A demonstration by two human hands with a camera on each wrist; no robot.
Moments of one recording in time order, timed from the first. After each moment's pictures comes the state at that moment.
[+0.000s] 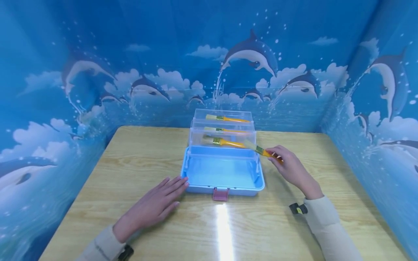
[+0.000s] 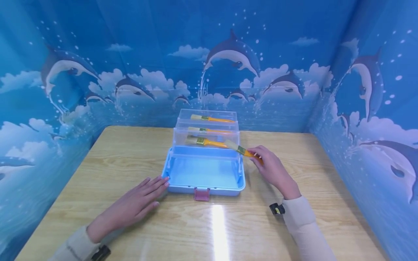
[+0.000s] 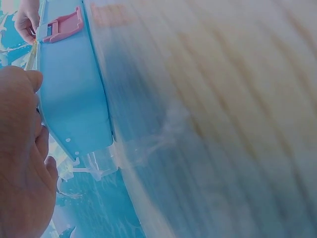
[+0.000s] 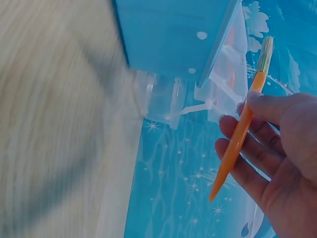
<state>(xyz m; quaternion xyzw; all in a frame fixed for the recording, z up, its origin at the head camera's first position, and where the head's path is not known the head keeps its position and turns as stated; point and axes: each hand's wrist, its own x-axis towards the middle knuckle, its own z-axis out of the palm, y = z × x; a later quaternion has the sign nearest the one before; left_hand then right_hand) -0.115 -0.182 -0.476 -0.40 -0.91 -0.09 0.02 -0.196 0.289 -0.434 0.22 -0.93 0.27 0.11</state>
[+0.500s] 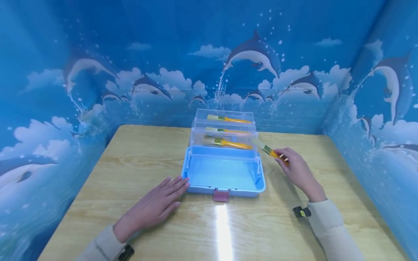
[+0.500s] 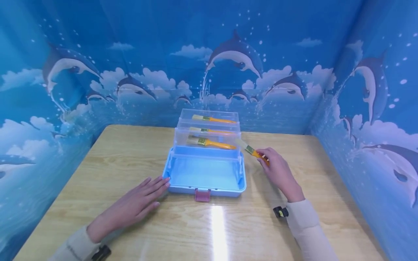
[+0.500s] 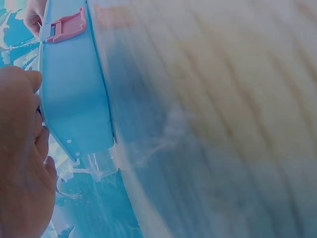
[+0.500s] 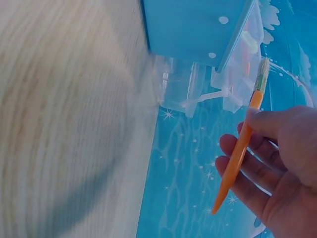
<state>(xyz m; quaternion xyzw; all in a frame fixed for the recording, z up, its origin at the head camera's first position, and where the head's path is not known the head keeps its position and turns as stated) -0.114 -0.183 -0.476 -0.40 -0.91 -0.10 0.04 -0.197 0.300 -0.441 0.15 -0.95 0.25 0.11</state>
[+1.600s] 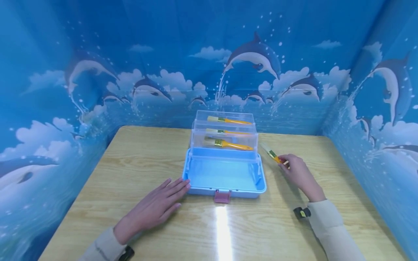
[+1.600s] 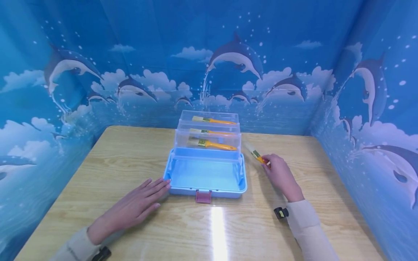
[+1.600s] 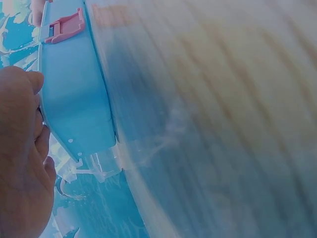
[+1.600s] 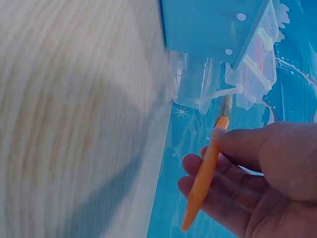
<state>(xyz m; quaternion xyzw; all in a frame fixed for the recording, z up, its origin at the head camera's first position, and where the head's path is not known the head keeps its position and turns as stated) -0.113 -0.182 -0.477 -0.41 -0.91 -0.09 0.05 -0.201 0.308 -0.449 0.07 -0.97 0.23 0.01</state>
